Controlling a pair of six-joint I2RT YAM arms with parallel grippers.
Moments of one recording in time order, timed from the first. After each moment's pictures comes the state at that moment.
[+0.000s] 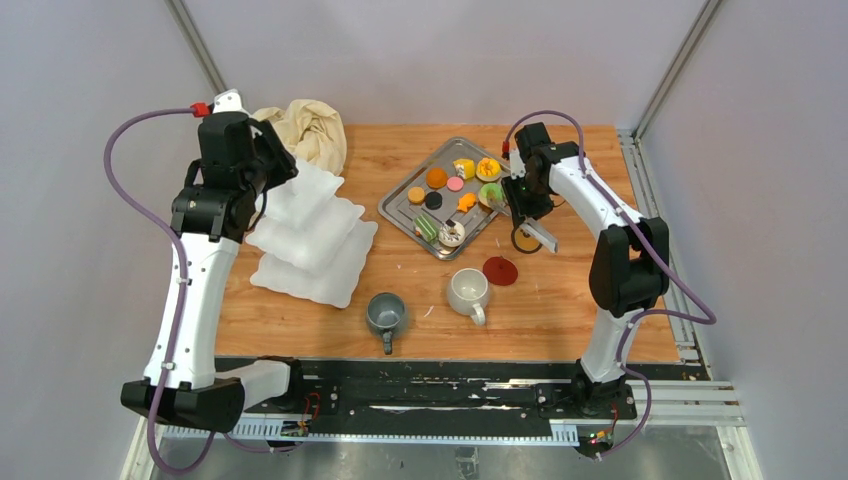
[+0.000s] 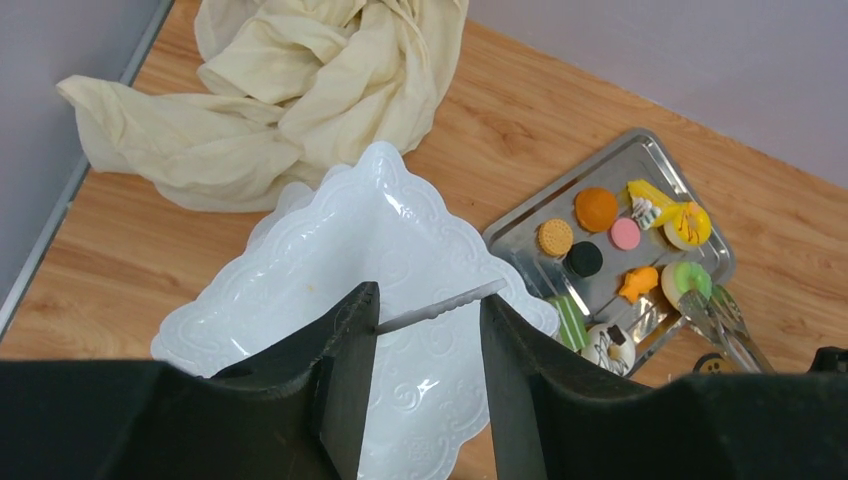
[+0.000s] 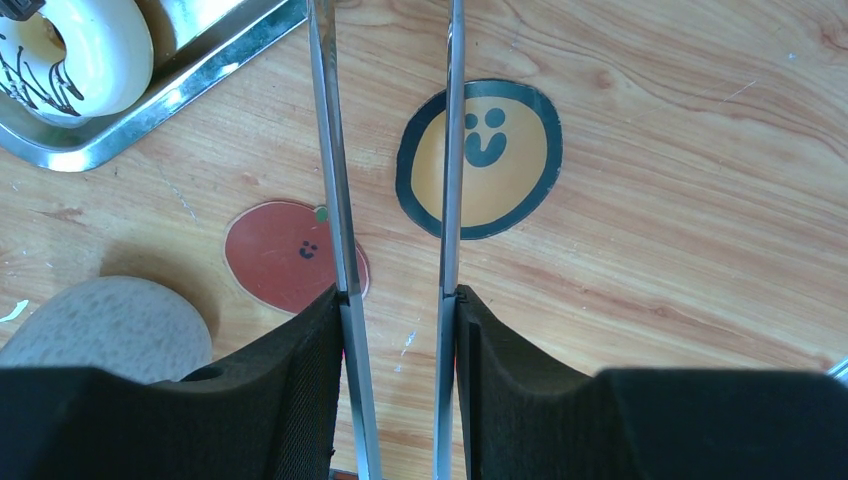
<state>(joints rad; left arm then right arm) -0.10 1.18 1.54 -0.79 -0.18 -0.41 0.28 1.88 1.63 -0.99 -0.03 -0.07</state>
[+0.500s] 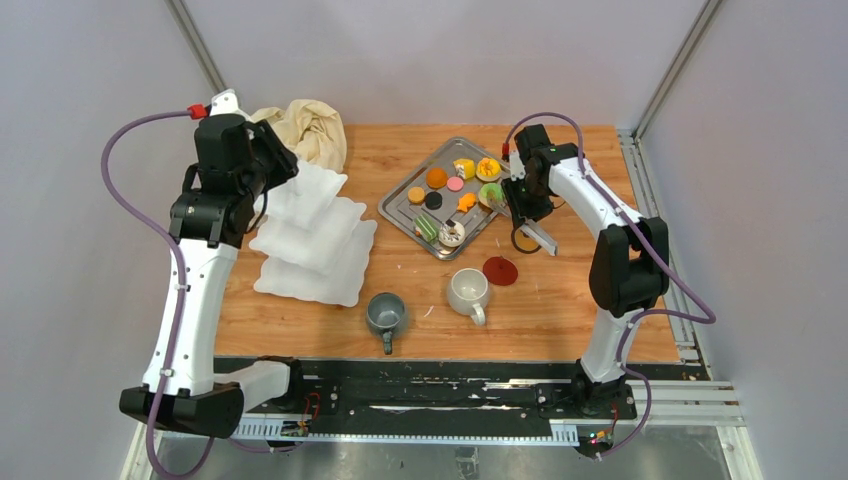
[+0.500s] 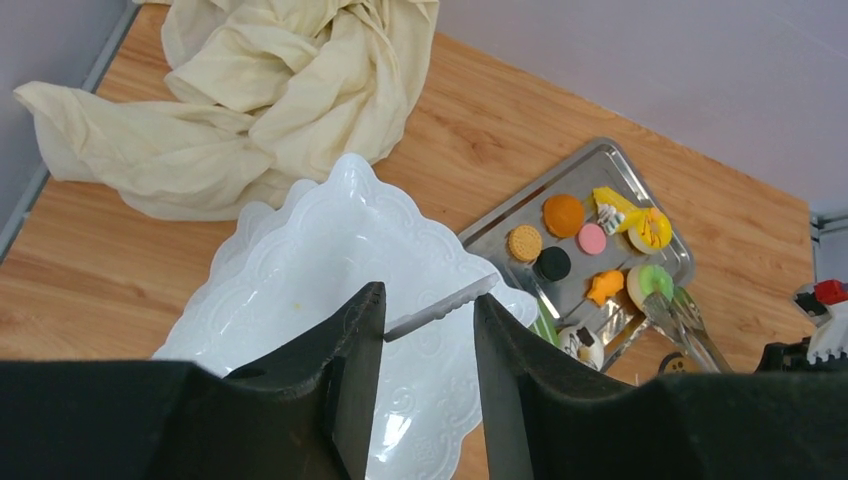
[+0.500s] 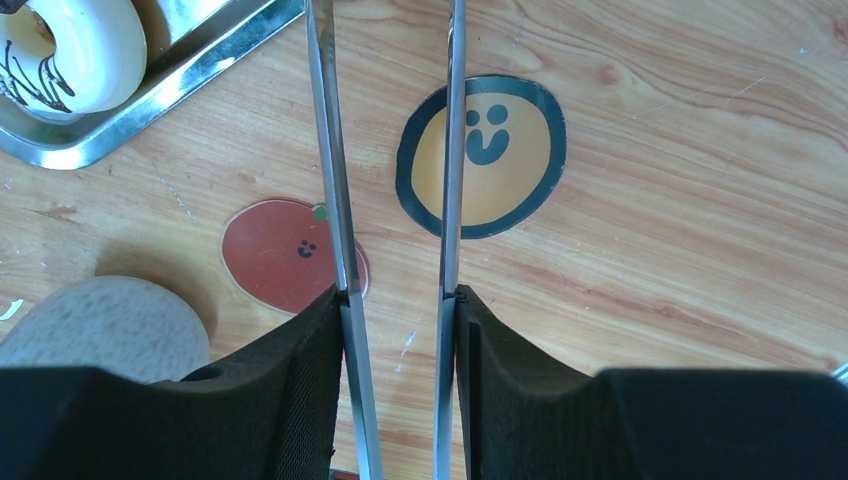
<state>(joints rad) -0.10 1.16 1.52 -0.75 -0.14 -0.45 0.28 1.87 1.61 -0.99 -0.03 -0.07</state>
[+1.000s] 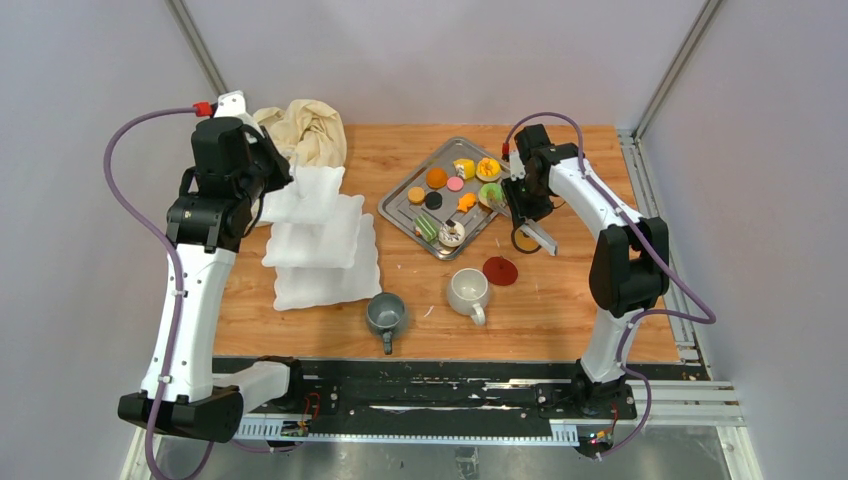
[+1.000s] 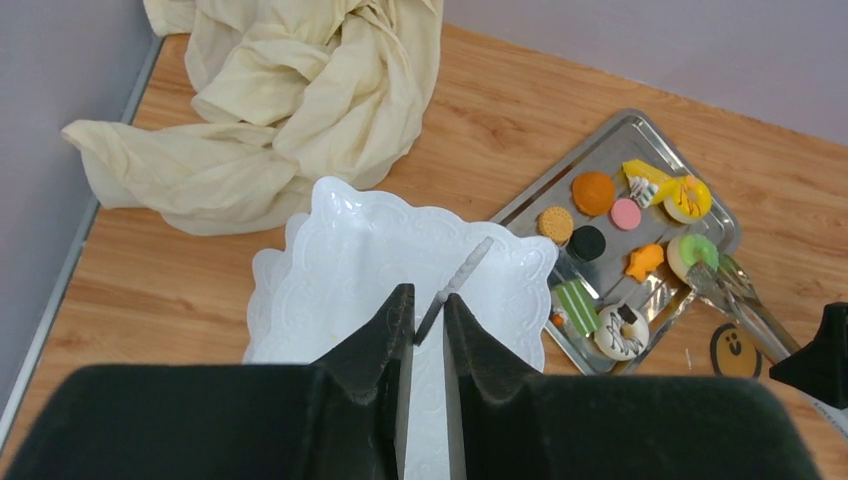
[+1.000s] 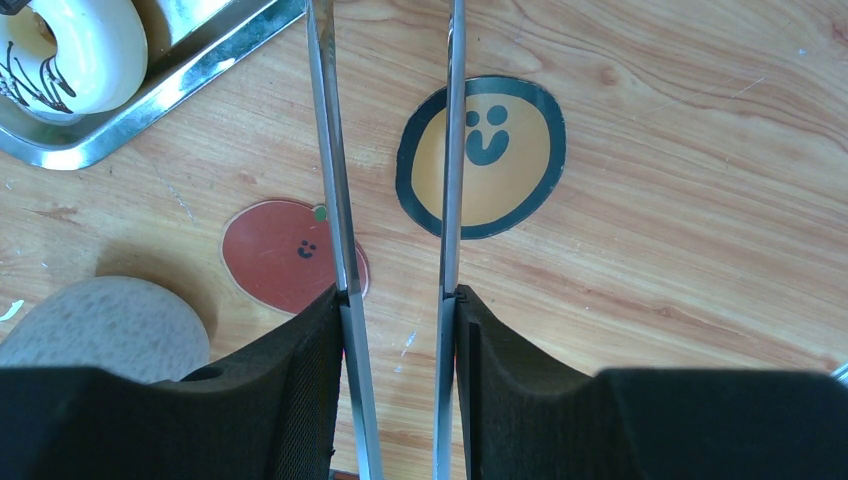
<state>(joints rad) -0.10 1.14 1.52 -0.77 -0.12 -0.33 0.28 1.87 1.61 -0.98 -0.03 -0.07</state>
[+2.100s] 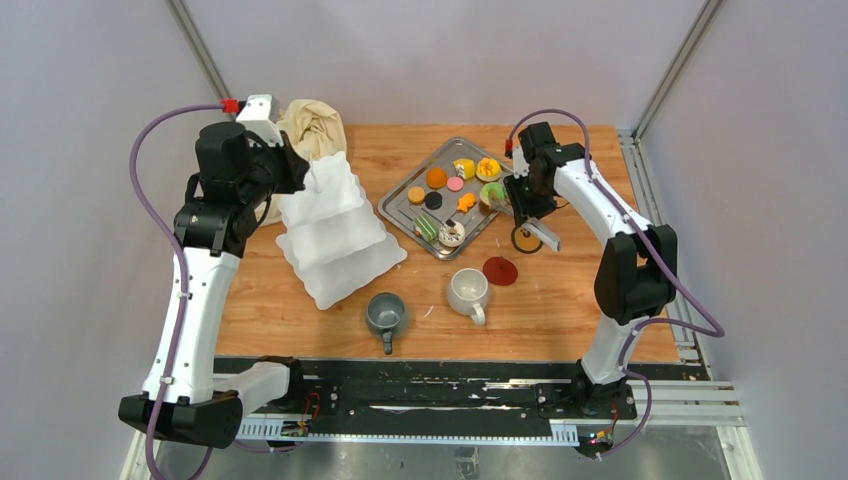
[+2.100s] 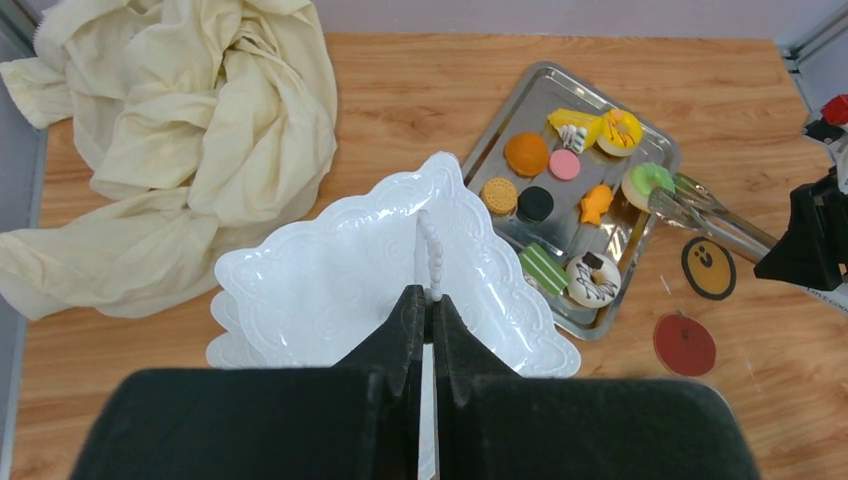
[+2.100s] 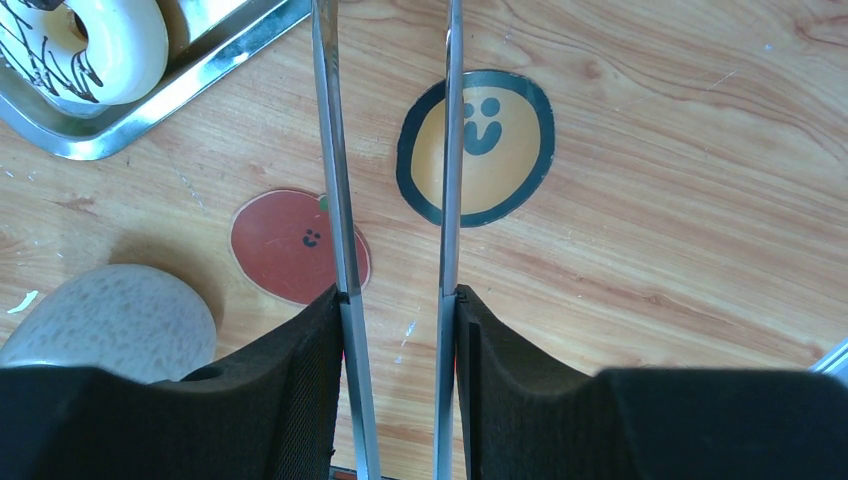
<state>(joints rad) -0.10 1.11 1.43 -0.66 0.14 -0.15 0.28 1.82 1.59 -0.98 -0.03 -0.07</state>
